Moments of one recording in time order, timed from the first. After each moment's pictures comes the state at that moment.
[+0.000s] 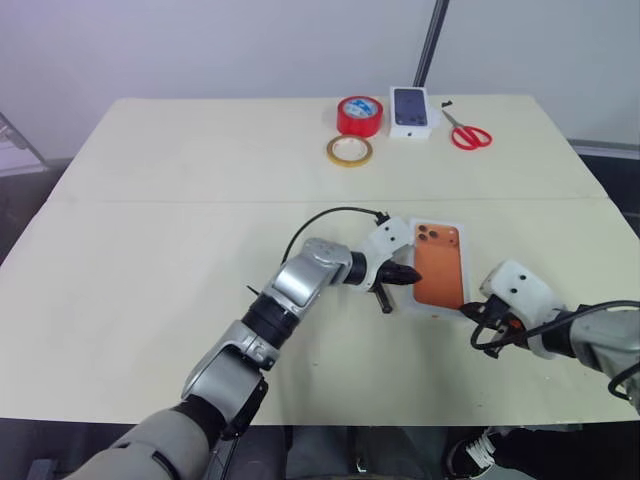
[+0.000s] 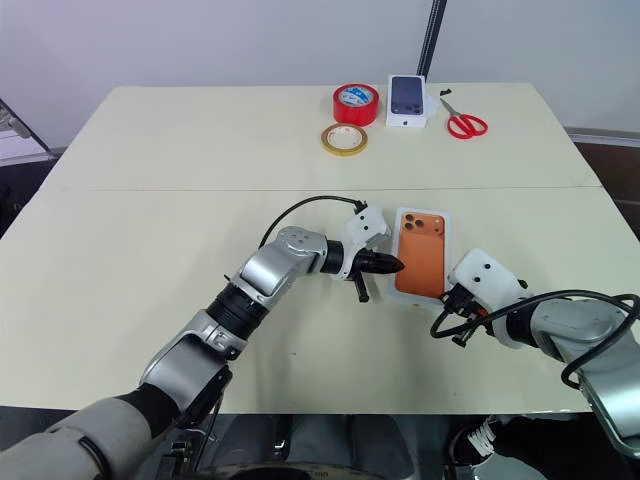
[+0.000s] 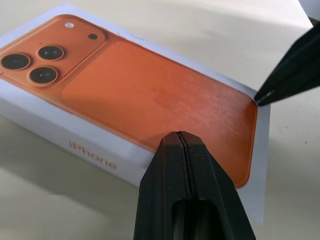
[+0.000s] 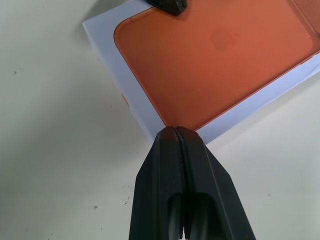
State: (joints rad) left arm -0.80 -0.02 -0.41 0.37 -0.11 0.55 -0.85; right arm 0.11 -0.99 -0.24 -0.68 0.37 0.95 0.72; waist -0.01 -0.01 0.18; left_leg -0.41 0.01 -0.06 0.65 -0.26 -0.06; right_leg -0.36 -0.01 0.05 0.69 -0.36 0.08
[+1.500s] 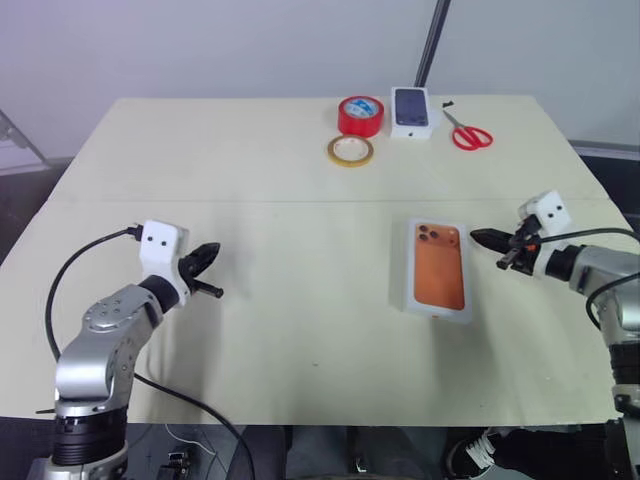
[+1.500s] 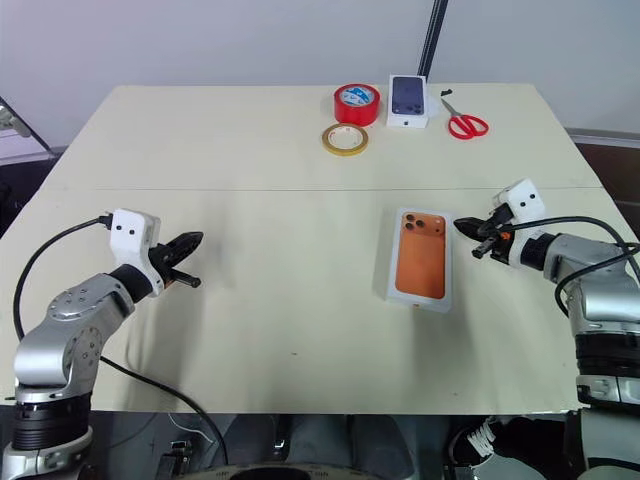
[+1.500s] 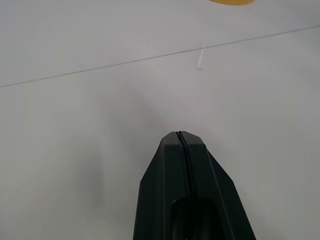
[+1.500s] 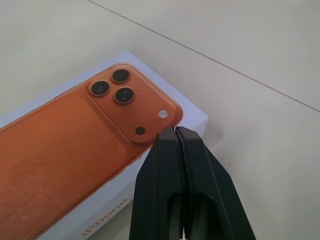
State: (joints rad) left arm -0.14 0.45 0.26 -0.36 -0.37 0.71 -0.45; right arm -0.41 -0.83 -0.17 0.27 0.33 0.40 0.92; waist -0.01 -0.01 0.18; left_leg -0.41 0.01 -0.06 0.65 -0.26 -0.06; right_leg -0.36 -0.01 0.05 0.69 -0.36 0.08
